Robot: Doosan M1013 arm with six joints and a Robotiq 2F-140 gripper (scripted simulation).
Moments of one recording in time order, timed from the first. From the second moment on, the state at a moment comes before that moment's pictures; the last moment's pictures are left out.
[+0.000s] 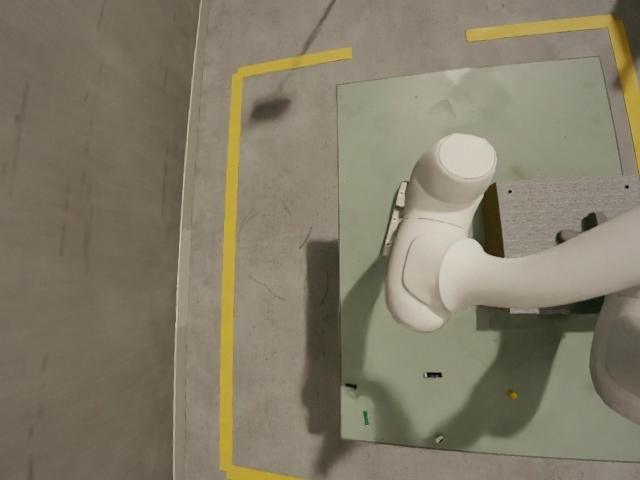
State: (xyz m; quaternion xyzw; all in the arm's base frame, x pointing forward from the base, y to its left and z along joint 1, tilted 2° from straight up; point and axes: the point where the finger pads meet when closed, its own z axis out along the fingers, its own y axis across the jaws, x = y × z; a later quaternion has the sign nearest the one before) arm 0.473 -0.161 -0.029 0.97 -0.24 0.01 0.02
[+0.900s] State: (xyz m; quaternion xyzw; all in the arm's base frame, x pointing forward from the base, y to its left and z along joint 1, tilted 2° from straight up) arm 0.474 -0.156 0.019 0.97 -0.24 0.01 0.02
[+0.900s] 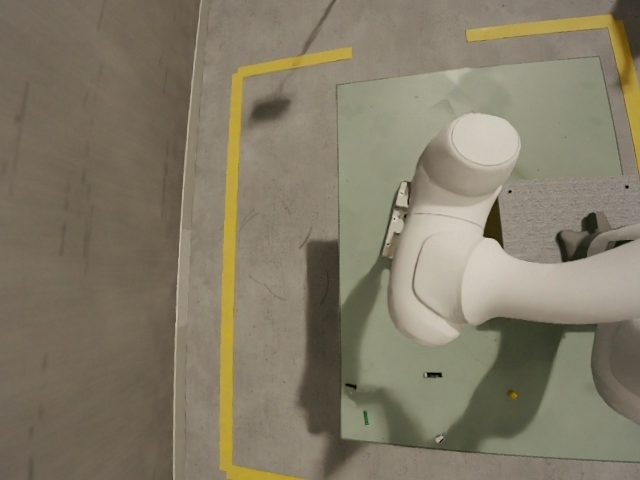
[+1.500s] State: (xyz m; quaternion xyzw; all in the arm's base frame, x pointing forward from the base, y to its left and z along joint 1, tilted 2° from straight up) arm 0.494 -0.084 0.016 0.97 -0.24 0.01 0.02
